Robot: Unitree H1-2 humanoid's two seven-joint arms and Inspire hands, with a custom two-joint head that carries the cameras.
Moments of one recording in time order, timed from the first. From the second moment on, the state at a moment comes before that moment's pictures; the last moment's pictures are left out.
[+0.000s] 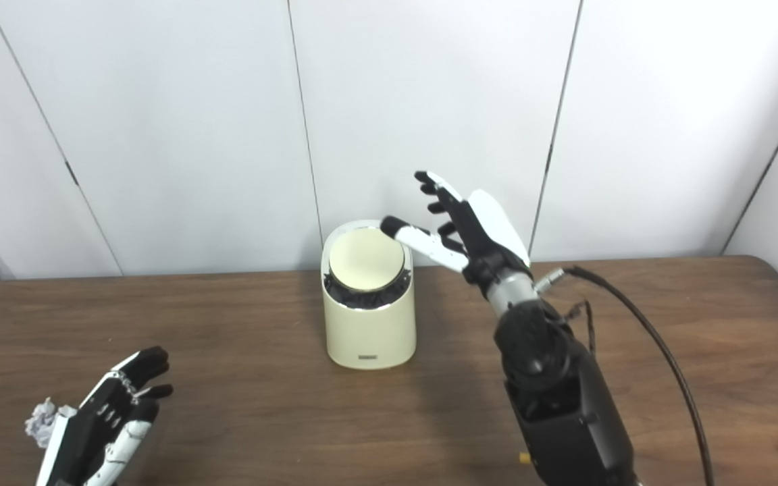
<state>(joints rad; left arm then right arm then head) 0.09 0.13 0.15 -0.15 -0.05 -0.25 -0.04 -0.53 -0.16 0.13 -0.16 -0.58 0.41 0.17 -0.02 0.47</state>
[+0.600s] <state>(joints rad) 0.09 0.13 0.15 -0.15 -0.06 -0.25 -0.04 -0.26 -0.17 0.02 -0.19 -0.37 0.06 -0.01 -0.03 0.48</state>
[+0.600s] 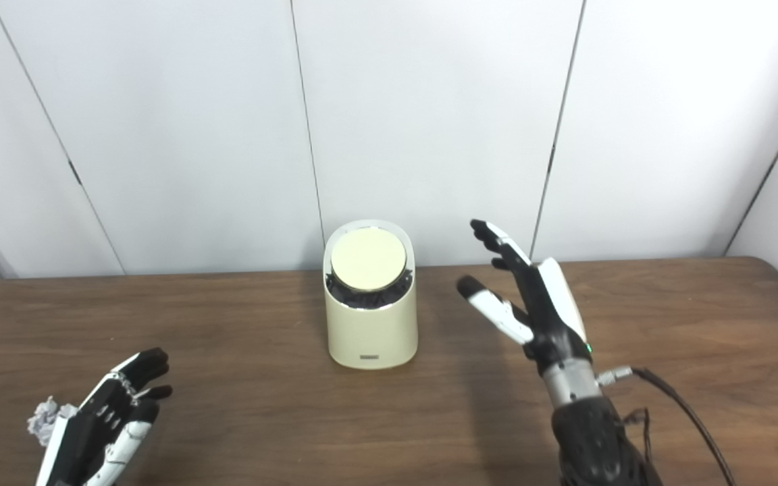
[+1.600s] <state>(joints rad) 0.10 0.13 0.15 -0.15 -0.08 -0.24 -0.05 -0.12 -0.12 -0.03 -0.03 -0.16 -0.29 -0.07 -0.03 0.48</state>
